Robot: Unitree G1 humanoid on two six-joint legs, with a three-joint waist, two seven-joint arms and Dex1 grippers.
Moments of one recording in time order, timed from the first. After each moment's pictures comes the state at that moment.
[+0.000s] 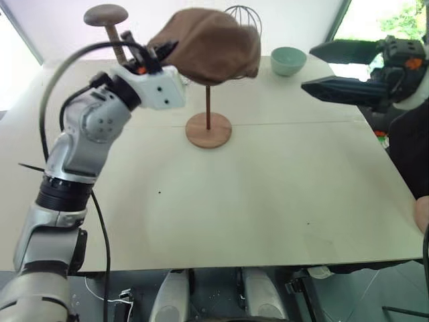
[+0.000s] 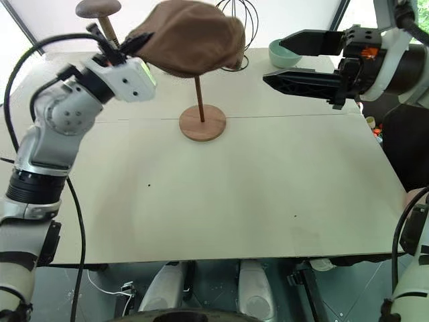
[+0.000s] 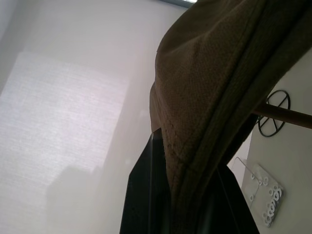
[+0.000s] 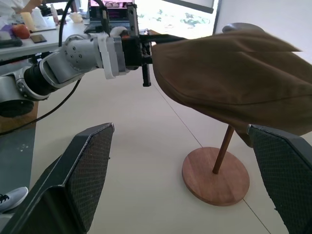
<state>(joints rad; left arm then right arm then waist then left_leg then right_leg) -0.83 0.67 -0.14 0.01 0.44 -0.17 -0.36 -0.95 -1.03 -0.21 -0.14 0.92 1.00 1.01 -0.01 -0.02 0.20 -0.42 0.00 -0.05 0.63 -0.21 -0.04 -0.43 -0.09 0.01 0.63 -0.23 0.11</state>
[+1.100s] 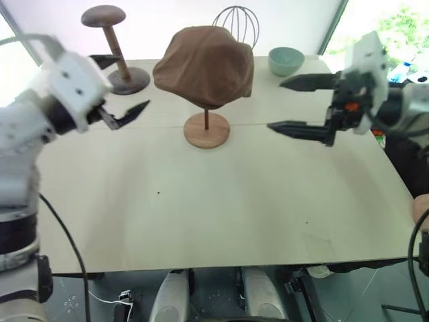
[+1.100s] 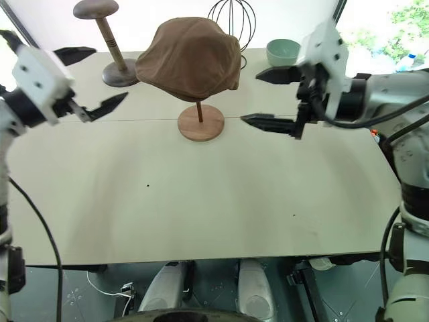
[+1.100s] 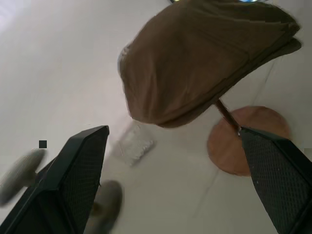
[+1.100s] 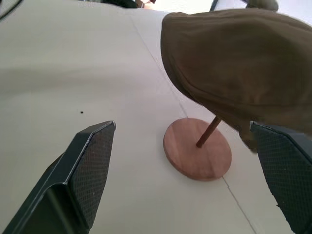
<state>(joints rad) -0.64 0.92 0.32 -0.24 -0.41 0.65 -0.94 -0.79 -0.92 -0.01 -0.37 0.60 0.70 0.94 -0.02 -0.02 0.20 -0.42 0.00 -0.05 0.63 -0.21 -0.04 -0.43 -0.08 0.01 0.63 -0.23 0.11</state>
